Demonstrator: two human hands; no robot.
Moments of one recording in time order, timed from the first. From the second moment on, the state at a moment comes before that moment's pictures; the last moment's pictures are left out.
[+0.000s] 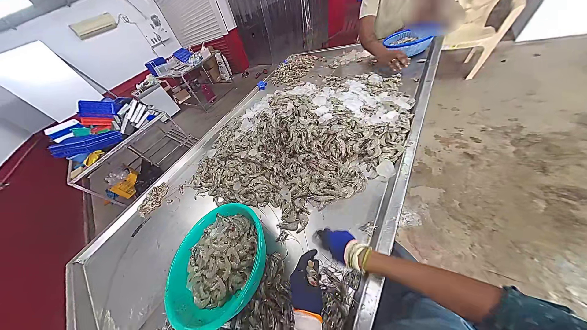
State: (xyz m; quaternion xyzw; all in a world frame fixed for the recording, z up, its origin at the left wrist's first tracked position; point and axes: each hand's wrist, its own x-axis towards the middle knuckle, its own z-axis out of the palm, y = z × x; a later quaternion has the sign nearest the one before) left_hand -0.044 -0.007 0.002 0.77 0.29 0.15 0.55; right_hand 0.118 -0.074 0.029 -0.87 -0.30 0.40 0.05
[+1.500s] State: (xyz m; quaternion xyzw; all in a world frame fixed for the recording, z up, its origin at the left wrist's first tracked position) left_hand -0.080 0.000 0.015 0.70 0.34 0.21 0.59; right_hand 0.155 -0.031 -0.013 -0.72 -0.69 0.09 0.05
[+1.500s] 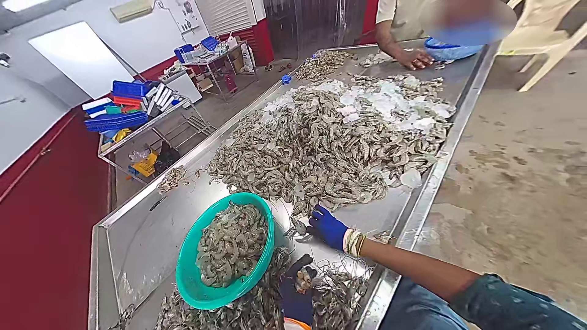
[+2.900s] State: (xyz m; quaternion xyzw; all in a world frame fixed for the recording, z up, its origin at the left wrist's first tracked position) left_hand -0.081 0.036 0.078 0.14 0.21 0.44 0.86; right_hand 0.188 -0.073 -0.024 -0.71 -0.69 0.14 0.07
